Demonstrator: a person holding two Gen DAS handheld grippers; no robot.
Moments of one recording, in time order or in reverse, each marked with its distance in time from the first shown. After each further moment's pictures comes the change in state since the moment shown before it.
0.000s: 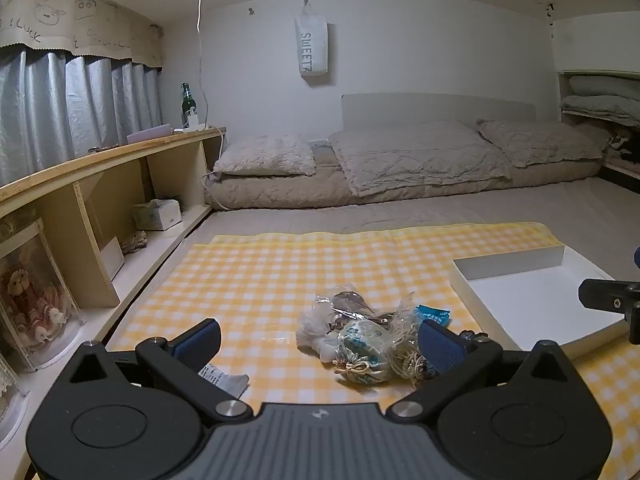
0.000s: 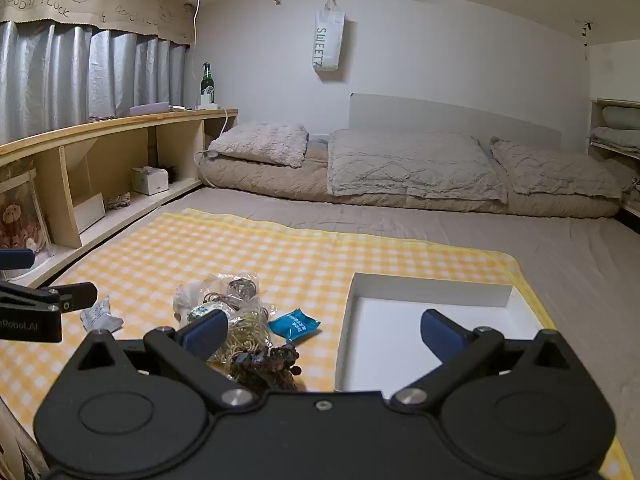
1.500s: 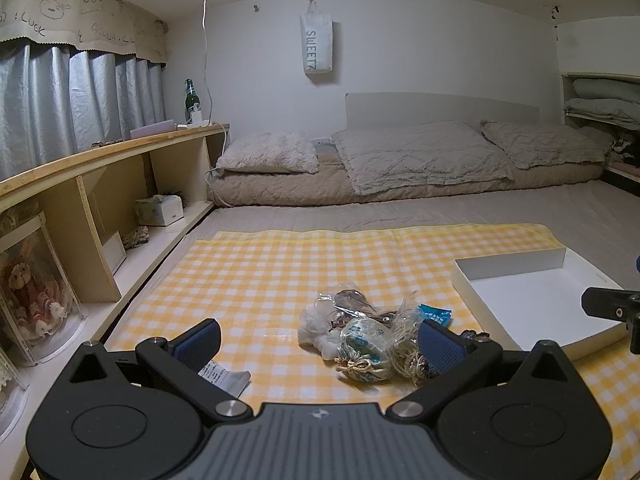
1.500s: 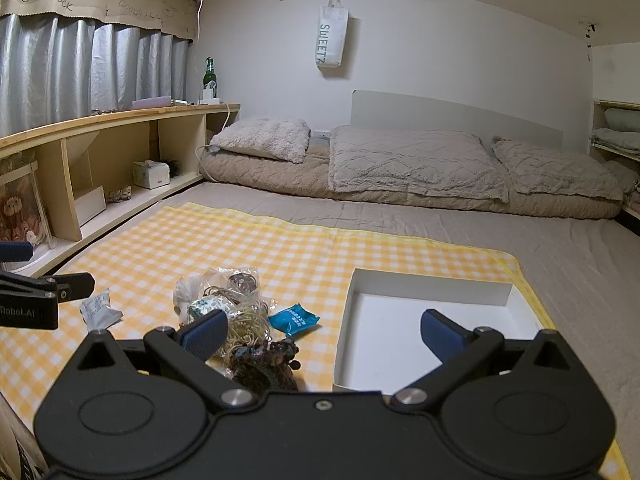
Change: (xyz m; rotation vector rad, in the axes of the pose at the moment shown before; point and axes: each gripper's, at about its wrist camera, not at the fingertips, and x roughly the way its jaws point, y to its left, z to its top) left arm 0.000 0.005 -0.003 -0.016 0.006 -0.002; right arm -0.002 0.000 -0.002 -0.002 0.011 -0.001
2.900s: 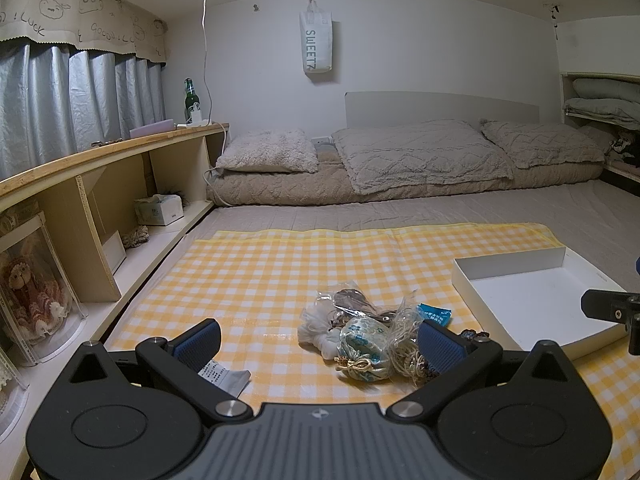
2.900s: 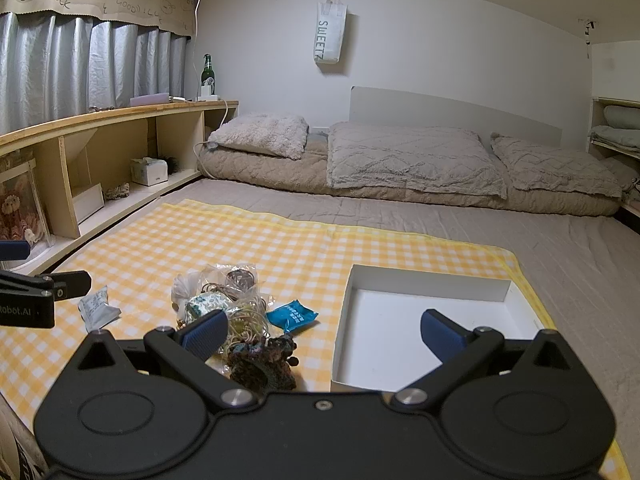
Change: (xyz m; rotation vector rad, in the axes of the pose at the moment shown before) left arm 0.000 0.000 0.000 0.000 0.001 0.000; right arm 0.004 0.000 -0.006 -0.005 0.008 -0.001
